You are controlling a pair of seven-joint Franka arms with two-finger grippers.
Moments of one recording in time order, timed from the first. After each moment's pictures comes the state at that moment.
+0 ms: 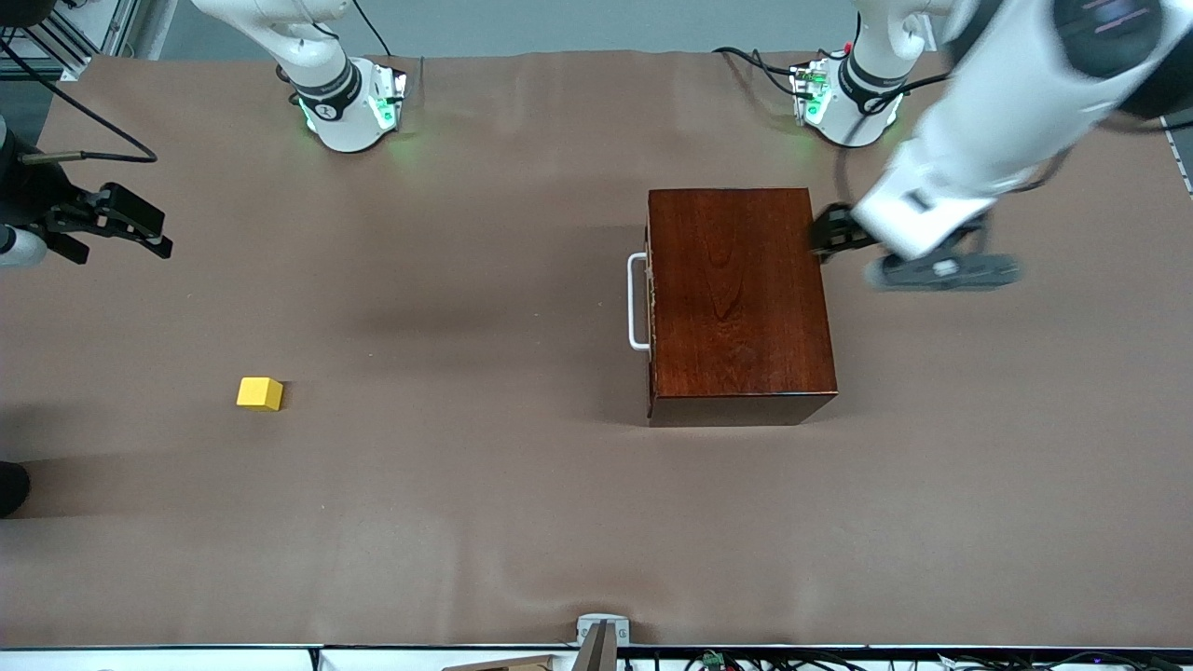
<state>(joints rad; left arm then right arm) -0.19 0.22 -0.30 -1.40 0.01 1.57 -0.46 -0.05 -0.01 0.07 -1.56 0.03 1.57 -0.03</state>
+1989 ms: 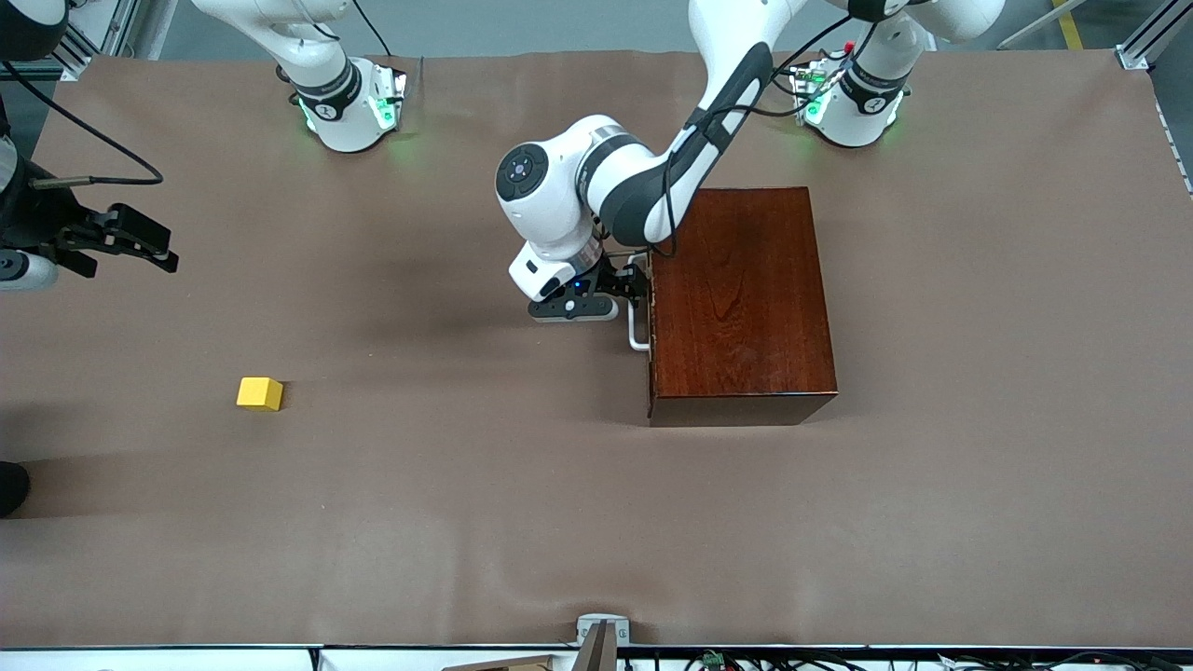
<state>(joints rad) -0.98 0.76 0.11 -1.26 0.14 1.84 -0.85 -0.06 0.02 0.07 -1.55 0.03 1.57 -0.03</state>
